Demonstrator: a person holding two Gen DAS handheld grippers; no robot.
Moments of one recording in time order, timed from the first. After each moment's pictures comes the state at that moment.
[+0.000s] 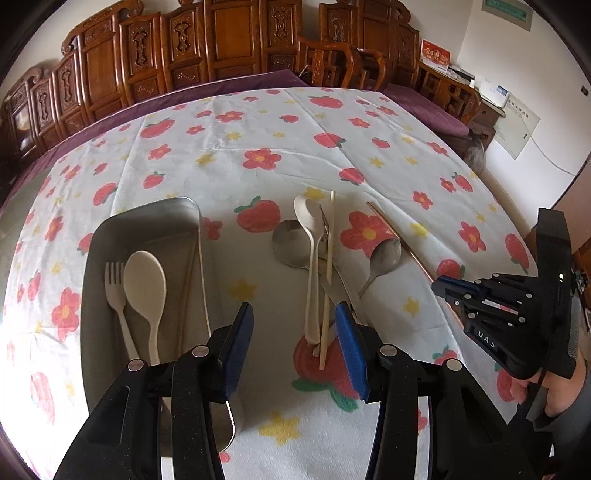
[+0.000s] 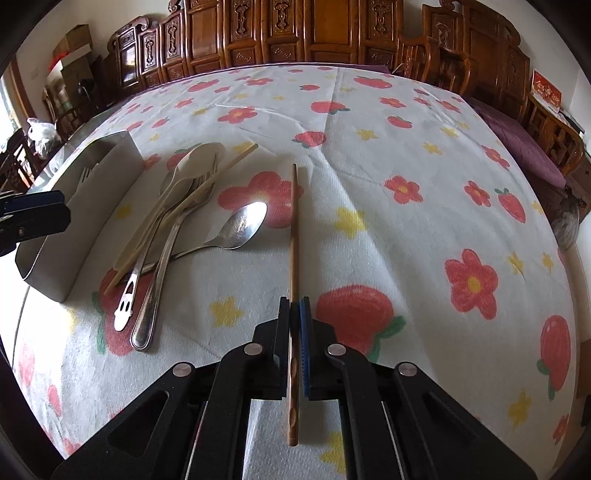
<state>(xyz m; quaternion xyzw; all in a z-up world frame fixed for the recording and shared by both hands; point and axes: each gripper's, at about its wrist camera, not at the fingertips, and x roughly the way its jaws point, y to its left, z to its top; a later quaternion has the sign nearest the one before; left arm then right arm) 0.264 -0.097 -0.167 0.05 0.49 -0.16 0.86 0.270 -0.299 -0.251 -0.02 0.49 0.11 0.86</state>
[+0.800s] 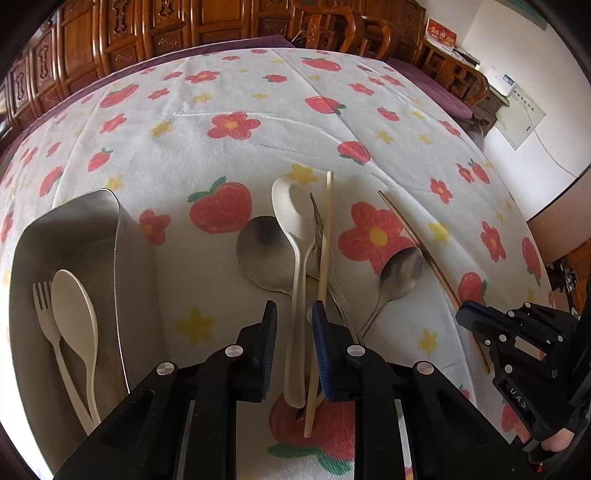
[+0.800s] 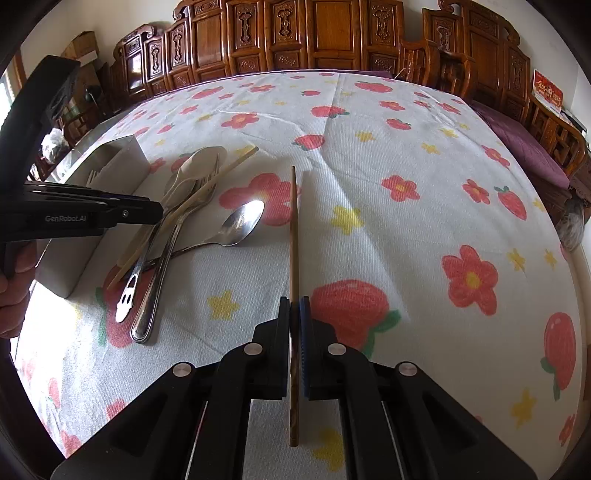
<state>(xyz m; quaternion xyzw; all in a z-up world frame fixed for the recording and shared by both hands) 0.320 -0.122 -0.216 0.03 0.55 -0.18 0.82 0.264 -0.307 -0.252 -0.01 0.48 0.13 0.87</state>
